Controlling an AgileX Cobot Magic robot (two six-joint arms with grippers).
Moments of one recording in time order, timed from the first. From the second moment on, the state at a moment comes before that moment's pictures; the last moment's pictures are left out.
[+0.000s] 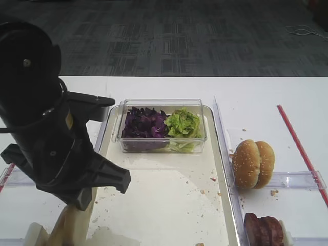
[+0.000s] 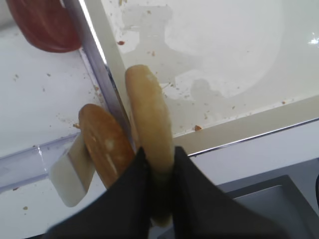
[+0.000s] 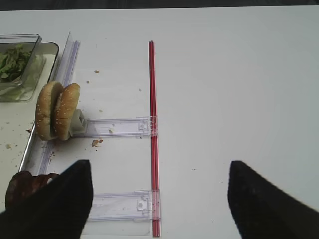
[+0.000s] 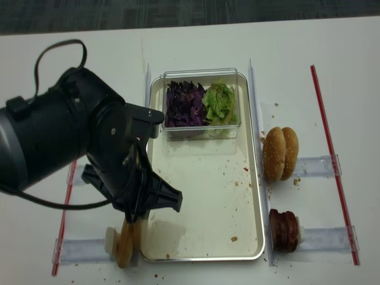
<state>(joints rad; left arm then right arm) -0.71 1.48 -0.99 0.00 1.07 -0.45 -0.01 -0.02 -0.48 -0.03 1.11 0.02</state>
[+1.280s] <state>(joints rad) -0.64 1.54 -1.07 -0.46 0.95 0.17 -0.01 -0.02 -0.48 -0.03 1.11 0.02</state>
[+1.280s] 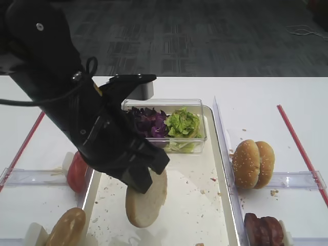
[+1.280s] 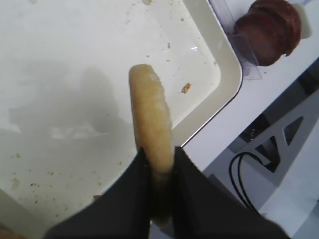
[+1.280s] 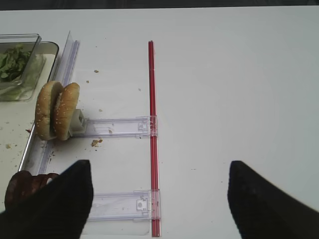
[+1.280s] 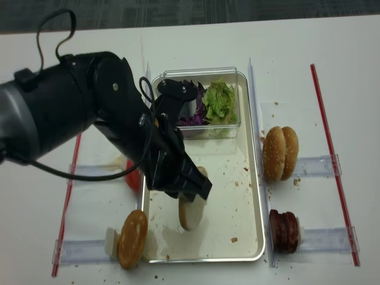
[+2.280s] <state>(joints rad) -0.32 1.90 -1.09 -0.99 1.18 0.78 -0.01 -0.02 -0.48 -0.03 1.11 0.02</state>
